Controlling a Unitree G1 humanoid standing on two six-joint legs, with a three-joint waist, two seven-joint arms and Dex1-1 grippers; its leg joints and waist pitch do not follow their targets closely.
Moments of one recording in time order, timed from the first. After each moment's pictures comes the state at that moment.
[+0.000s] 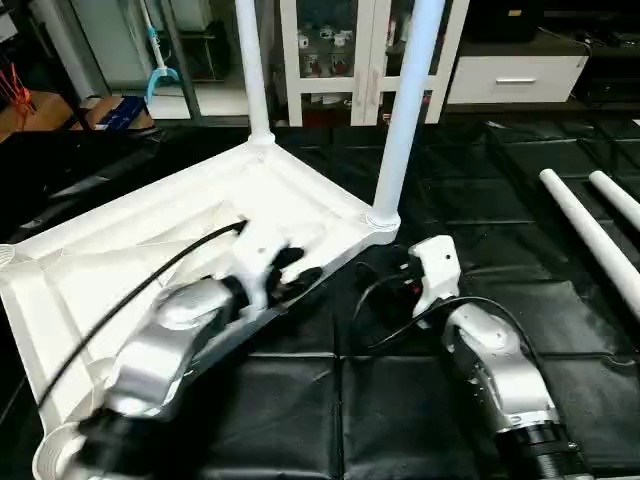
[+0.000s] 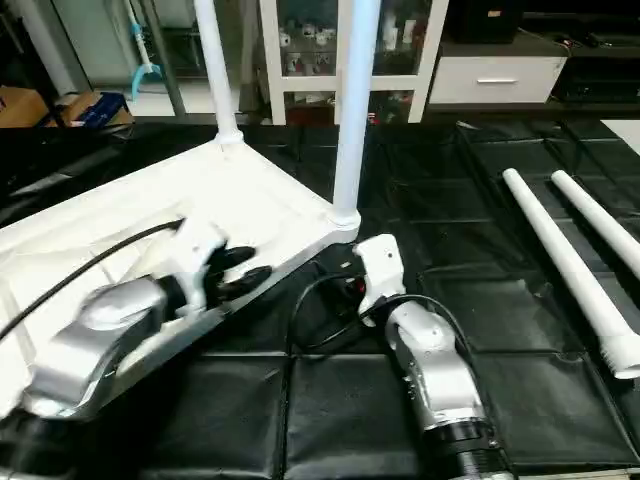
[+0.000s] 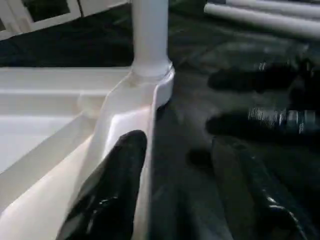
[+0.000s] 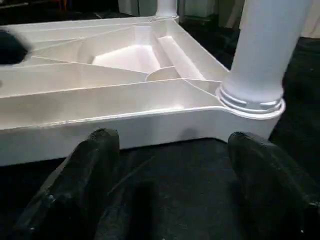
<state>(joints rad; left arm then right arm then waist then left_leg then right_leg) -0.39 0.23 -0.18 -0.03 -0.14 0.54 -0.60 -0.28 -0.15 0.05 0.25 0.10 0.17 0.47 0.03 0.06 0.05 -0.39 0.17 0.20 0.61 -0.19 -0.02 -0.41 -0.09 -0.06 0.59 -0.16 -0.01</state>
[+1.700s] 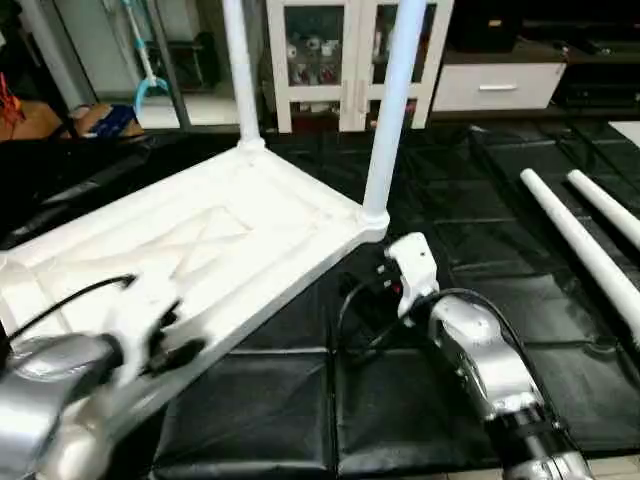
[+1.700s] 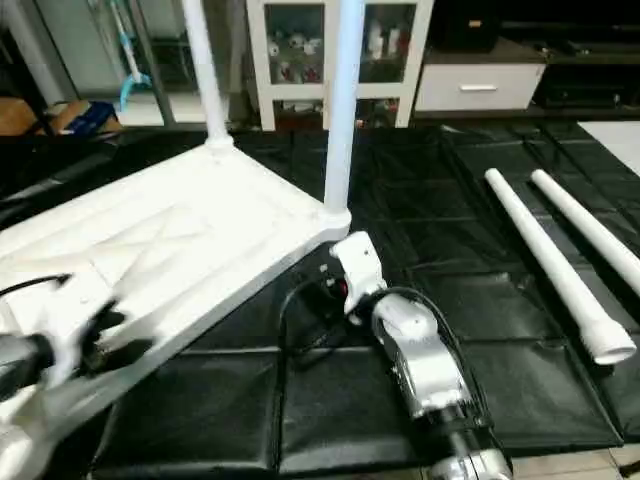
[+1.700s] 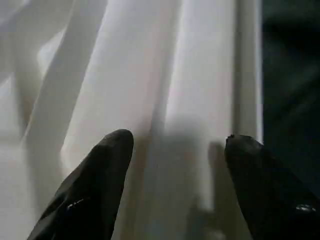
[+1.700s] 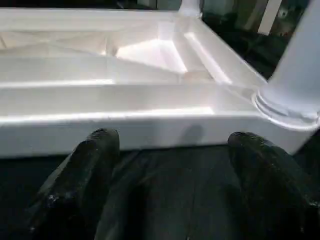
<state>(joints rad) -0.06 0.62 -0.03 -0.30 -0.14 0.83 -0.70 -0.36 -0.14 0.13 0.33 0.07 0.16 0.50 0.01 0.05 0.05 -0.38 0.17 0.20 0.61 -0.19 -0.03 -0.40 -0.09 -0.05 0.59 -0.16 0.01</state>
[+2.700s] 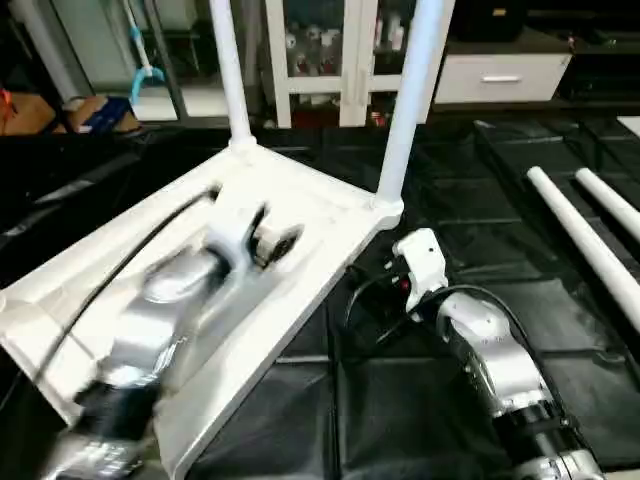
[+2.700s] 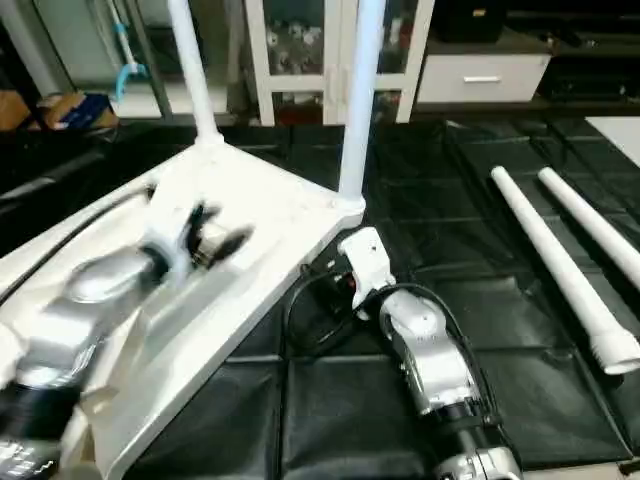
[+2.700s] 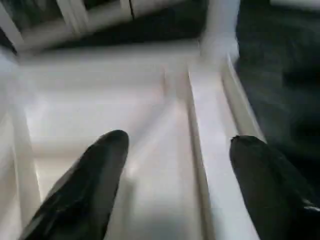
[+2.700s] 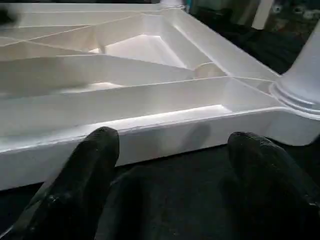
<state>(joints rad) -0.34 0.39 -0.08 -0.07 -0.17 0.64 -0.55 -0.34 -0.18 0.13 0.31 0.07 0.16 0.51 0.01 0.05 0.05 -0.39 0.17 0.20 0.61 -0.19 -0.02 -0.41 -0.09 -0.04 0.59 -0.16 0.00</state>
